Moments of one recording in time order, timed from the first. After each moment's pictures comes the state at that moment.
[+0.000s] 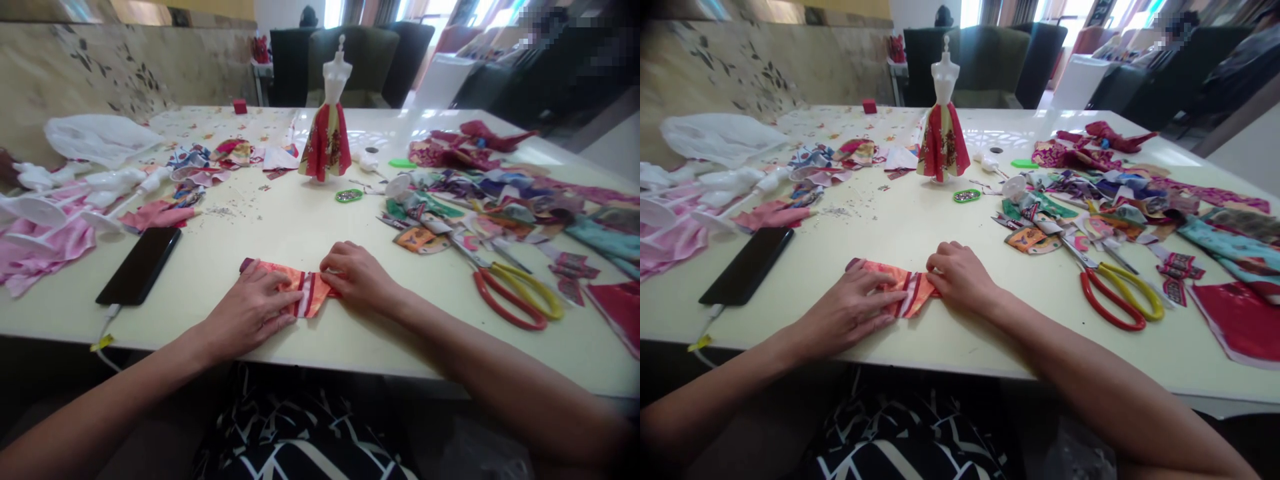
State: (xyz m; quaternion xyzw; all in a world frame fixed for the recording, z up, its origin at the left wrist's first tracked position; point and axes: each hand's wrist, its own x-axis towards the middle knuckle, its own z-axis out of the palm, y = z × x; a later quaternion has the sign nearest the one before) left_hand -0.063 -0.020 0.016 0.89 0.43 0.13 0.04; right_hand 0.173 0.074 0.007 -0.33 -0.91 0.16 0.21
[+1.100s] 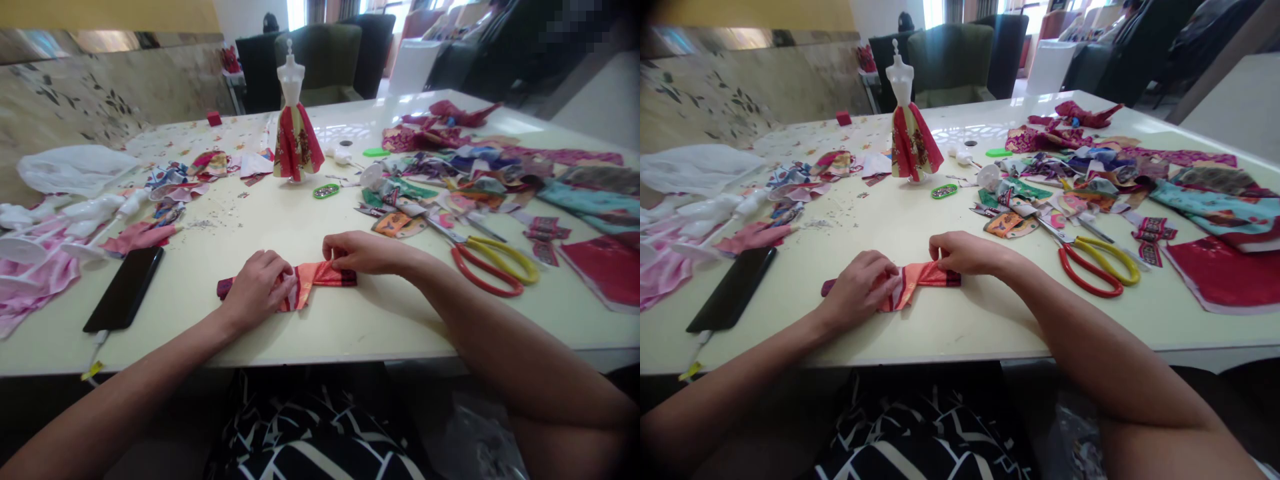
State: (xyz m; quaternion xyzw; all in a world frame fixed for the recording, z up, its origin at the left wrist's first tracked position) left_hand -0.026 0.021 0.015 0.84 0.49 0.20 0.08; right_hand 0.211 0.101 0.044 -0.41 -0.86 0.31 0.01
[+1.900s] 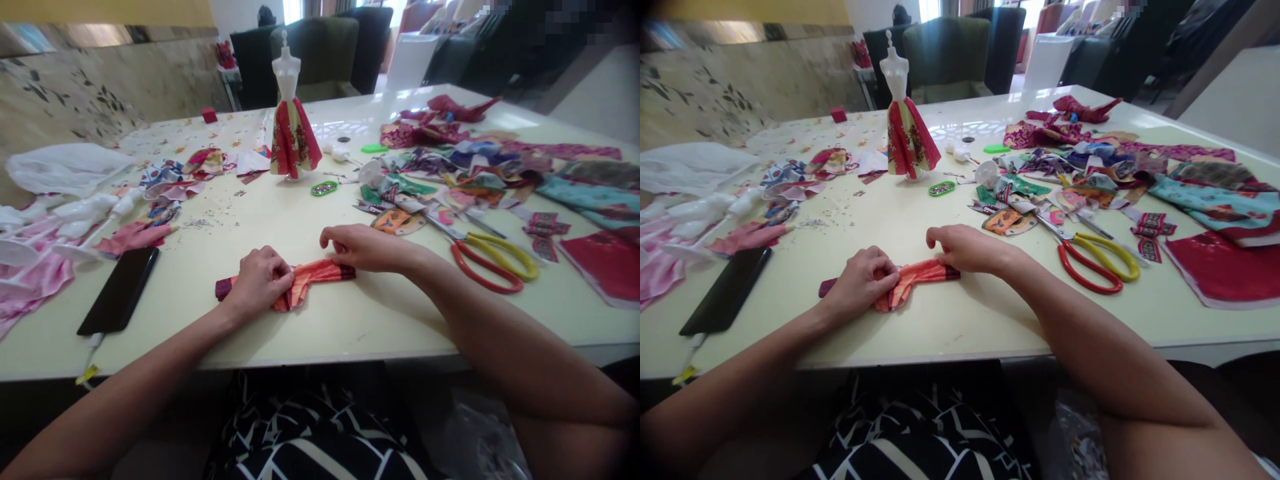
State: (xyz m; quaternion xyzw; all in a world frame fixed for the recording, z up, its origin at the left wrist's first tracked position) left_hand -0.020 0.034 0.012 0.78 0.57 0.21 0.17; right_hand 0.216 0.104 0.041 -0.39 -0.89 0.23 0.06
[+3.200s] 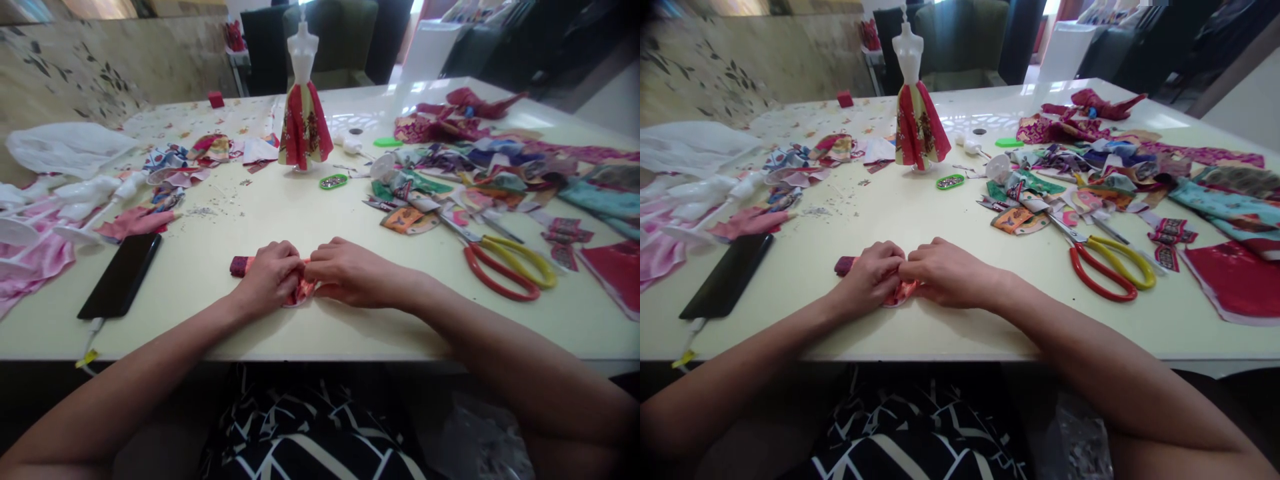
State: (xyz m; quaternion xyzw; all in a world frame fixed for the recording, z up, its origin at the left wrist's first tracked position) left_hand -0.020 0.034 0.000 0.85 0.45 0.23 0.13; right_hand 0.188 0.070 0.031 -0.15 -0.97 0.14 0.09
